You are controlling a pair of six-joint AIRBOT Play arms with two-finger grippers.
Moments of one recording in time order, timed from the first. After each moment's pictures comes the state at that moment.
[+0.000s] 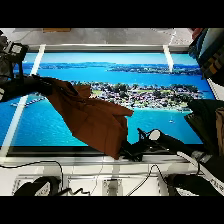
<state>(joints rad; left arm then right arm) 0.04 -1.00 1.19 1.17 -0.86 -0.98 0.54 -1.30 0.48 -0.52 0.86 1.81</state>
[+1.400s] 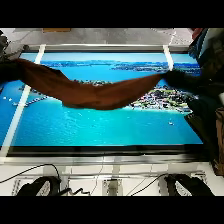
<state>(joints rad) 0.18 -0.78 1.23 1.14 -0.74 -1.39 0.04 -0.88 1.27 -1.09 0.83 1.54</state>
